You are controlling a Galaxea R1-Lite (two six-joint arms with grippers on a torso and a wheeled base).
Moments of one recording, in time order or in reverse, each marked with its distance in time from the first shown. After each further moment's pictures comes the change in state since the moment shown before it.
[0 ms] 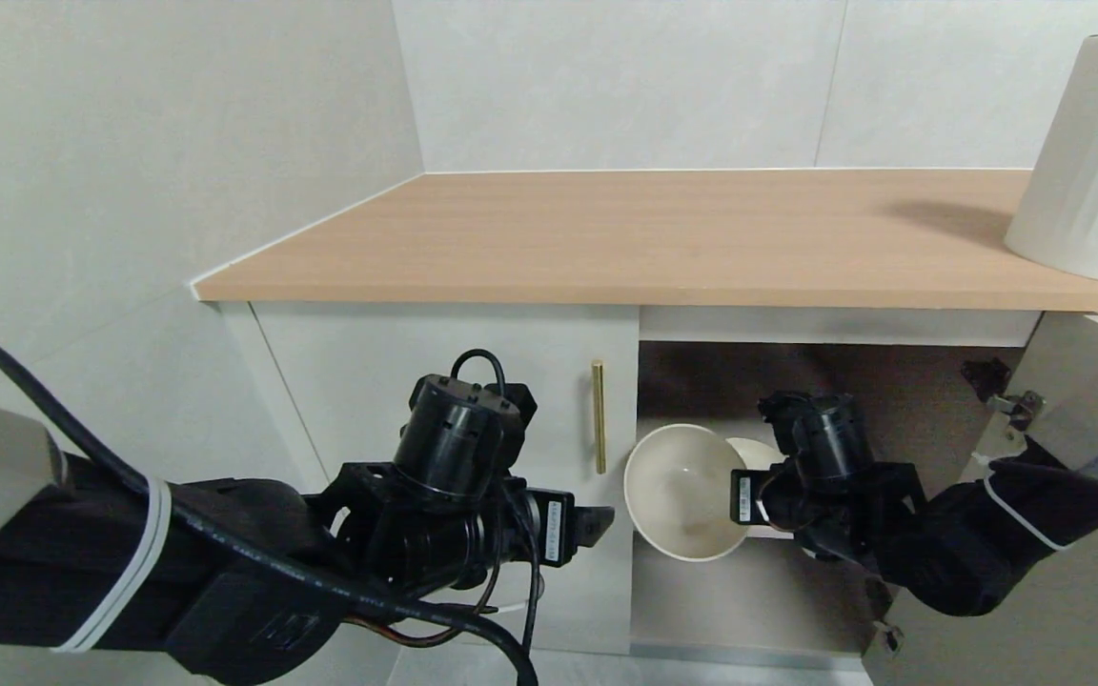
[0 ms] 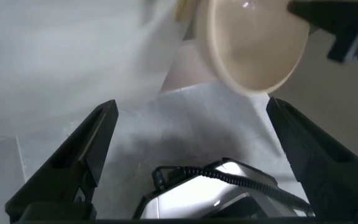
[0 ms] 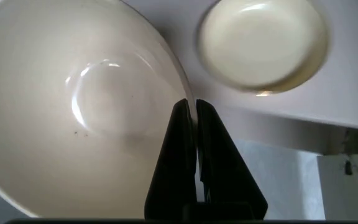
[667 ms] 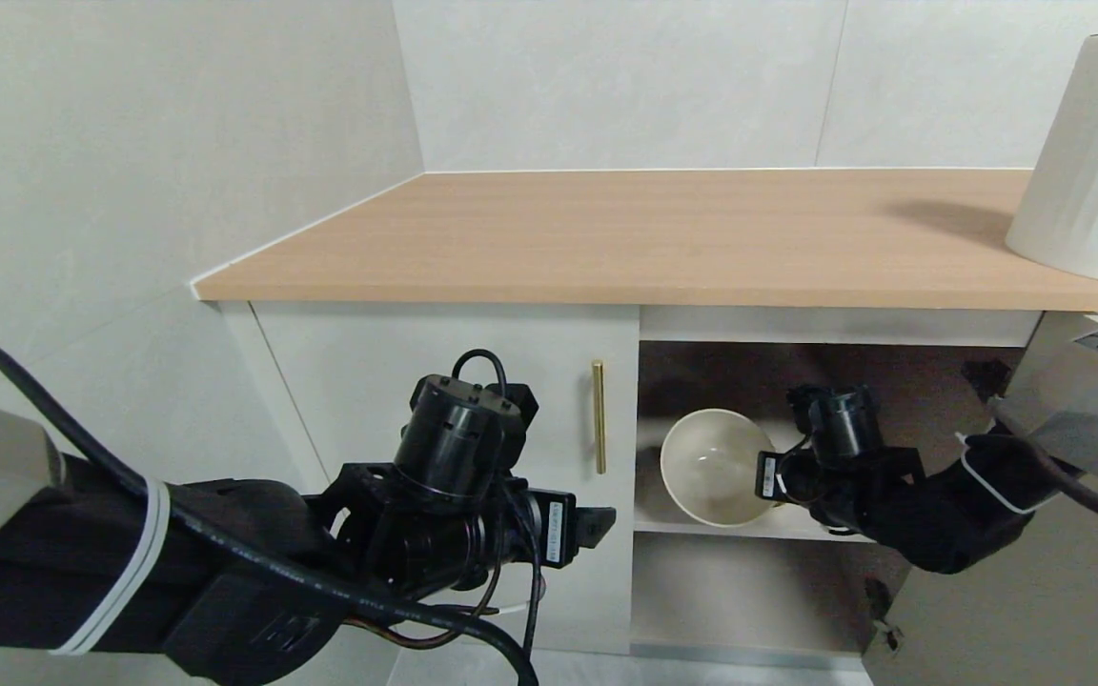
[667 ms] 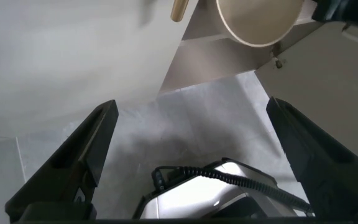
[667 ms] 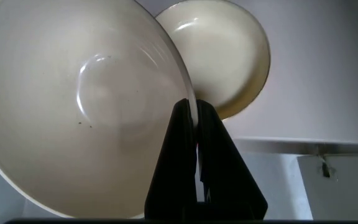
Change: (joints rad) left arm 0.000 -0.001 0.000 0.000 -0.001 0.000; right arm -0.141 0.103 -0.084 -0.011 0.006 0.001
